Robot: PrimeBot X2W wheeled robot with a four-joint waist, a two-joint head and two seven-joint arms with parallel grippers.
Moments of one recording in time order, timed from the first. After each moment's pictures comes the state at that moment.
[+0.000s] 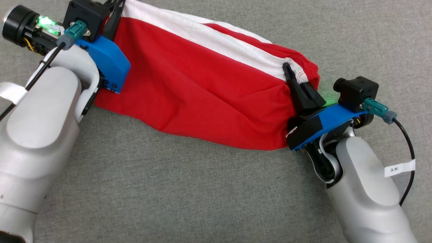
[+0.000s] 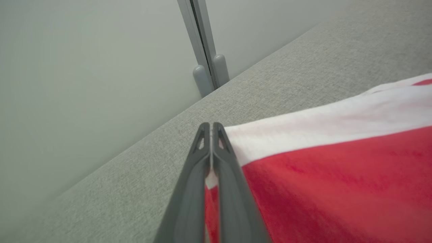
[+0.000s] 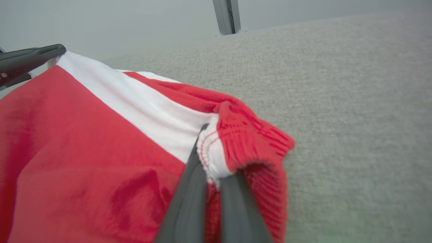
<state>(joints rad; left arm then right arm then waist) -1.02 0.43 -0.69 0.57 -0.36 -0.09 0.02 -0.60 -0.05 0.22 0.42 0.36 0.13 -0.09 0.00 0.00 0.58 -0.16</state>
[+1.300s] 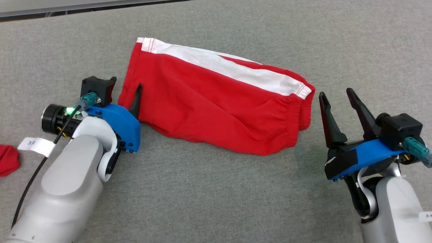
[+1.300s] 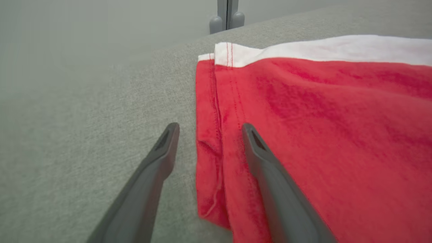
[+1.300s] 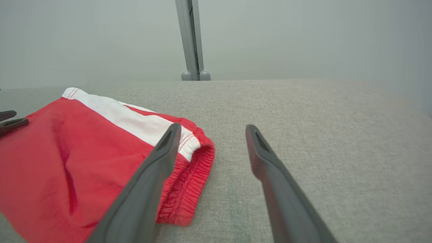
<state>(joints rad) -0.76 0.34 -0.66 0.71 -0.54 0.00 -0.01 -0.33 -0.05 0.00 0.11 0.14 0.13 0.02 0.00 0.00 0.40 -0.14</state>
